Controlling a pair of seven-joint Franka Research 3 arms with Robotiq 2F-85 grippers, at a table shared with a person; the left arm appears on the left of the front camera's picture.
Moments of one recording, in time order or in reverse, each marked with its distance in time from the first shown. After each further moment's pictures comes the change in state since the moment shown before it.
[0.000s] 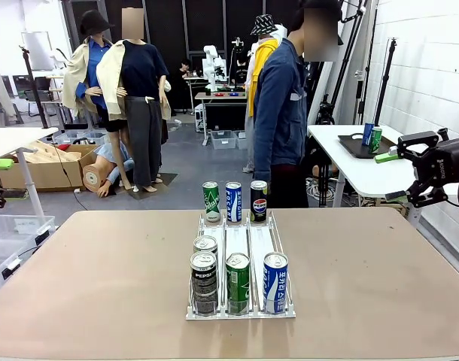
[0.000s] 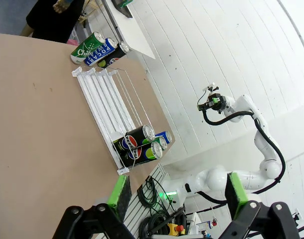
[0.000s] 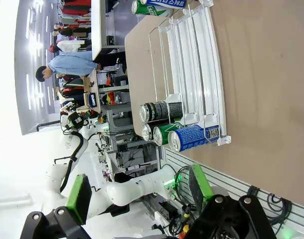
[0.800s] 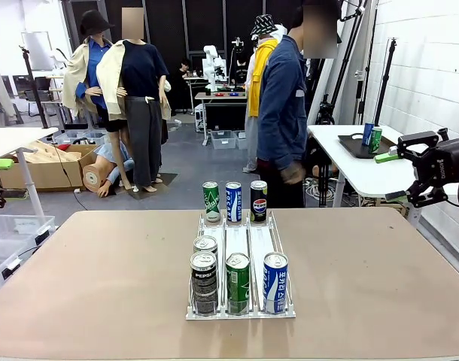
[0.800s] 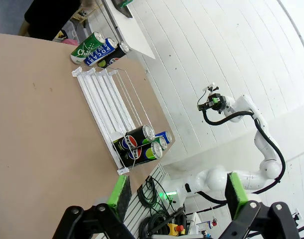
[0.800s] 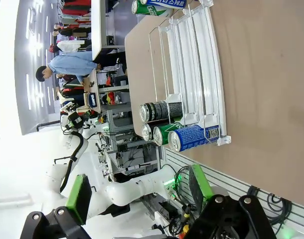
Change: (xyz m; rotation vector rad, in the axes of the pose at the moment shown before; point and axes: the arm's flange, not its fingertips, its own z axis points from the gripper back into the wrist) left arm 0.000 0.000 0.000 0.000 0.000 0.000; right arm 0.000 0.000 0.000 0.000 0.000 0.000
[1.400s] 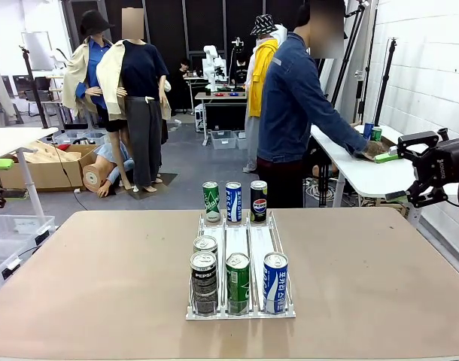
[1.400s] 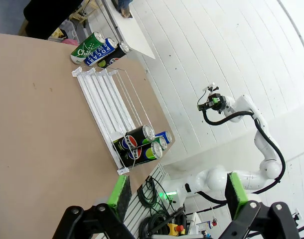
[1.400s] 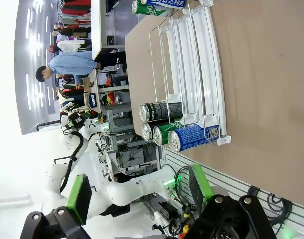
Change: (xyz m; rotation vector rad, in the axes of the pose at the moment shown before) left arm 0.000 0.000 0.000 0.000 0.000 0.000; right arm 0.000 0.000 0.000 0.000 0.000 0.000
